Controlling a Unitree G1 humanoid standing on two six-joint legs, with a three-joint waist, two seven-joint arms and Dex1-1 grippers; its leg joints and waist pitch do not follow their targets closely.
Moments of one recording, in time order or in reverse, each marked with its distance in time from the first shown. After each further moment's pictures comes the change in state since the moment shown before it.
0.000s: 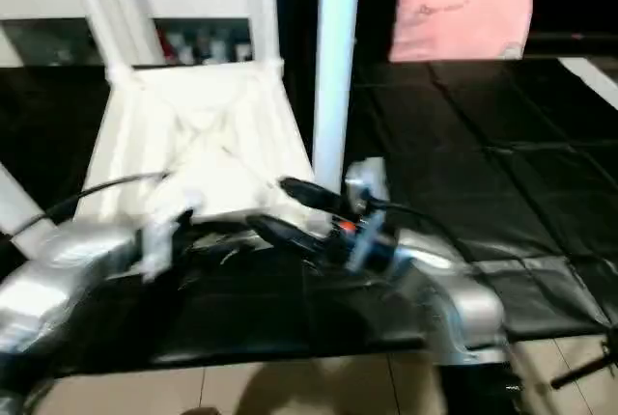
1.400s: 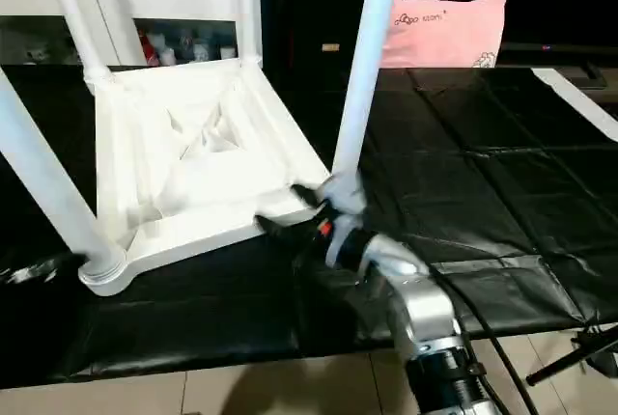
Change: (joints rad) left arm 0.230 0.293 0.495 0.012 -0.182 0.063 0.013; right arm -0.031 -0.026 0.144 0.256 -0.272 -0.216 -0.177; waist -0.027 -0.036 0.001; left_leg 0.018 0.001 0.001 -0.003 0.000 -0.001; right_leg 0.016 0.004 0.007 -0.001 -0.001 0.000
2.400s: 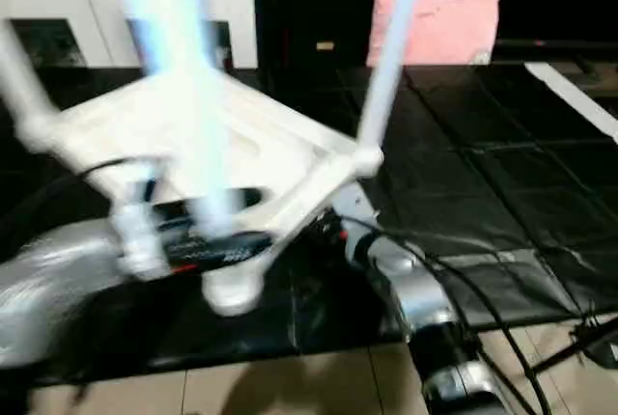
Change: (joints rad) left arm -0.356 -0.508 -0.485 -0.121 -0.170 0.150 0.155; right arm -0.166 0.011 -0.018 0.404 -0.243 -0.058 -0.292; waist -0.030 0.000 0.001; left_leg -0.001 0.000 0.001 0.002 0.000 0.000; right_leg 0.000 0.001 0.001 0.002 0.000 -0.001
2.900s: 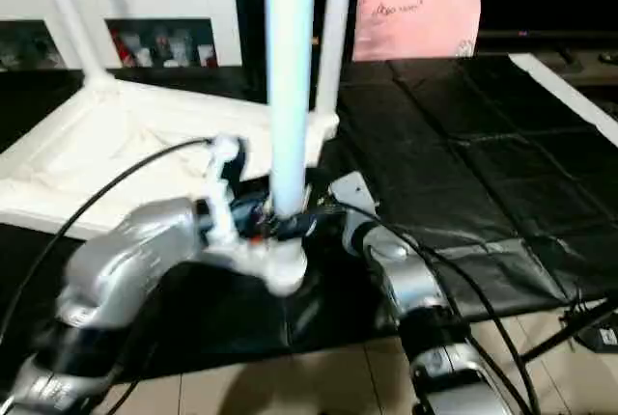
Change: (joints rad) left arm -0.148 -0.142 -0.080 0.221 0.142 -0.177 0.096; right arm -0.049 0.051 -0.057 0.089 0.028 -0.042 -0.029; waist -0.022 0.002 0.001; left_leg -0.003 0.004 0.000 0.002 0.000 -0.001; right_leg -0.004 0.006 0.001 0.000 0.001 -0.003
